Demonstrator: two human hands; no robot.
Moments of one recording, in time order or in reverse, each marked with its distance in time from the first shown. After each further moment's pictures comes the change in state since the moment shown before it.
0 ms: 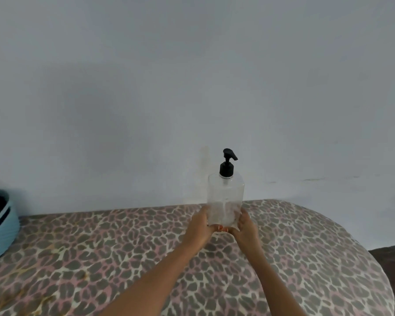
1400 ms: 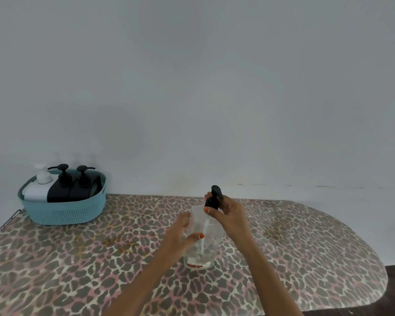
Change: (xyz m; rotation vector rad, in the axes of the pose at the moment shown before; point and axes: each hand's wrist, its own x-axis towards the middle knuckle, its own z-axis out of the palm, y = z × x) left_hand -0.193 -0.016 -0.151 -0.174 0.130 0.120; right_hand -0.138 -0.181 0.080 0.240 -0.155 -0.207
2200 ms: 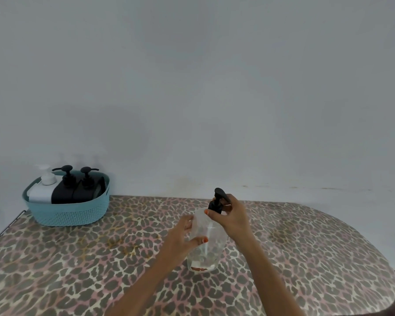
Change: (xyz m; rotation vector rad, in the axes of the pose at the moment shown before) left_hand 0.002 -0.001 -0.004 -0.004 -0.008 -0.019; right_hand 0.009 0.001 0.005 -0.144 0.048 0.031
